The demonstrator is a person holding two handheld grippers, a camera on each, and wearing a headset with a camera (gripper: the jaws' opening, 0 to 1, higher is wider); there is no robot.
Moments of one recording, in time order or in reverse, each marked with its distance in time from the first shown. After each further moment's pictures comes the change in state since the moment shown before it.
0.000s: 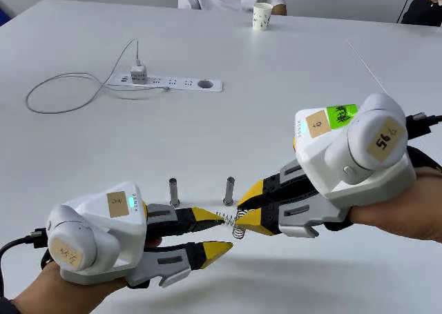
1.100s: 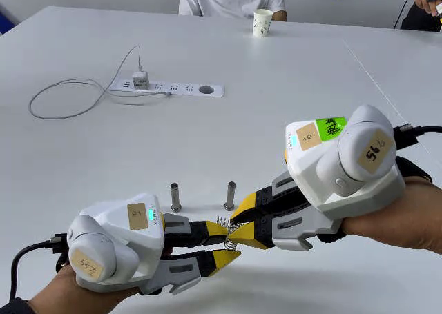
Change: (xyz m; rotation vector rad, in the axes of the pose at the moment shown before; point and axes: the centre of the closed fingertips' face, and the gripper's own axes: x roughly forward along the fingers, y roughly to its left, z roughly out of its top) left arm 0.015 -0.016 0.001 0.075 0.028 -0.055; right arm 0.010 0.016 0.007 -0.011 -0.016 0.053
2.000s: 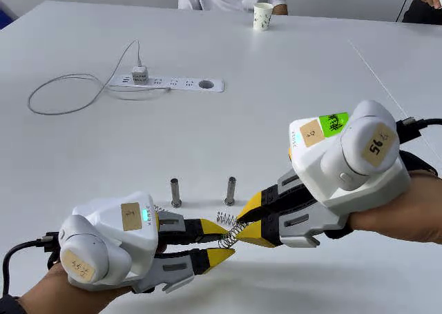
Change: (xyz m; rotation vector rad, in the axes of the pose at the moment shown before) left arm -0.007 0.000 -0.006 0.028 0.023 0.000; right arm -0.001 0.001 -0.009 0.009 0.030 0.024
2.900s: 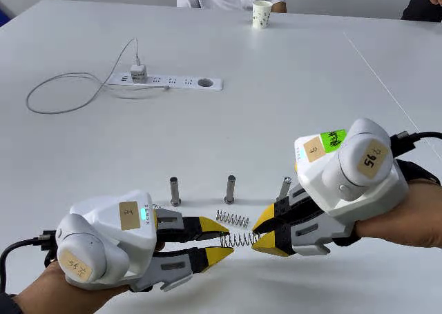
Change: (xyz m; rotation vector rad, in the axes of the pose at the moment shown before) left arm -0.001 0.000 -0.001 0.017 0.009 -0.006; right arm 0.004 -0.001 -0.037 0.050 0.069 0.021
